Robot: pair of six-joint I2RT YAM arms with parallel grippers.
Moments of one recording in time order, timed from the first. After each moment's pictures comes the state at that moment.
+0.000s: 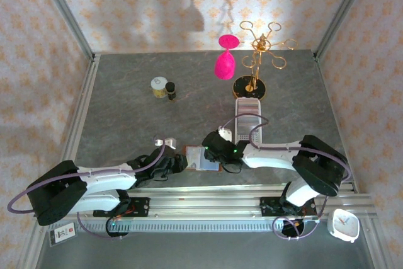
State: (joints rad) left arm -0.85 1.17 0.23 0.17 -0.04 -1.01; right arm 1.03 1.53 0.72 -0.23 0.22 1.08
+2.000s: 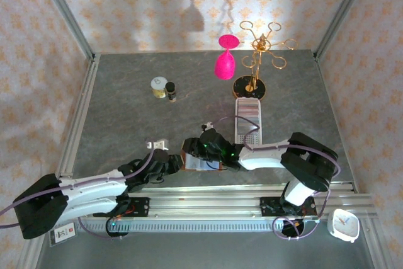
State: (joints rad) left arm -0.87 0.96 0.17 0.05 -0.15 -1.09; right arm 1.04 1.60 0.68 0.35 -0.02 1.19
